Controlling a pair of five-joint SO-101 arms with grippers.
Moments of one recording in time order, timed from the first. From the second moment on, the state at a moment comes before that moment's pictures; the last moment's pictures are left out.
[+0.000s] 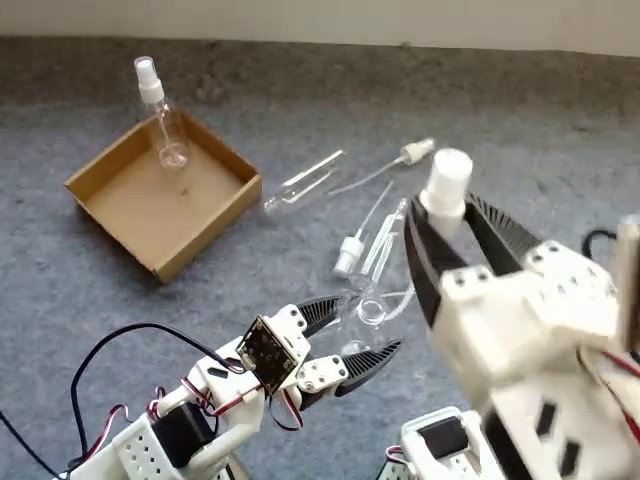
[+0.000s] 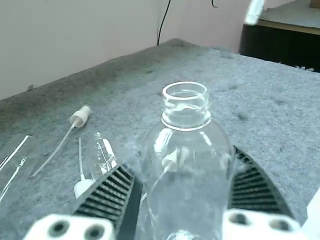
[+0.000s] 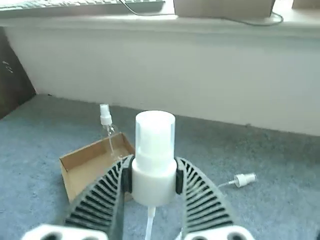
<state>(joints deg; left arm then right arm) 48.5 -103.7 95.9 24.8 7.2 -24.2 -43.9 -34.2 99.0 -3.6</state>
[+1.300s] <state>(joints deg) 48.5 -103.7 95.9 24.8 7.2 -24.5 -44.0 -8.5 89.0 -2.6</state>
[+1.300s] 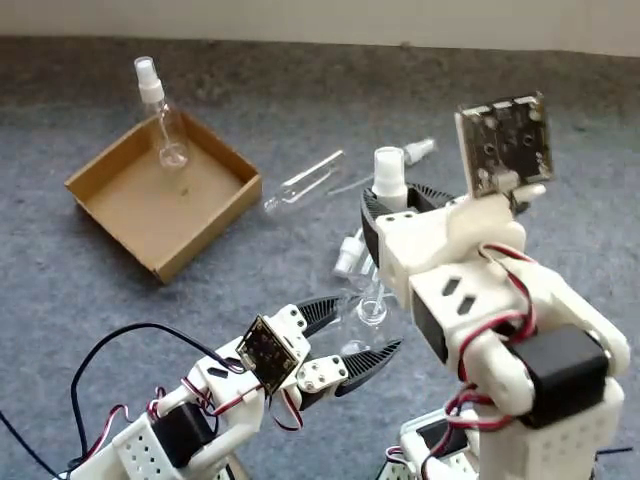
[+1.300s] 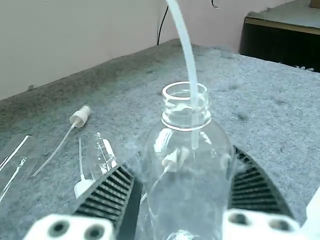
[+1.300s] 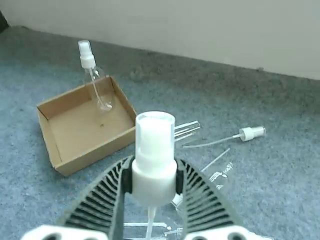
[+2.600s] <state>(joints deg) 48.7 -103.6 95.9 24.8 7.2 -26.1 -89.1 43.0 72.9 -2.6</state>
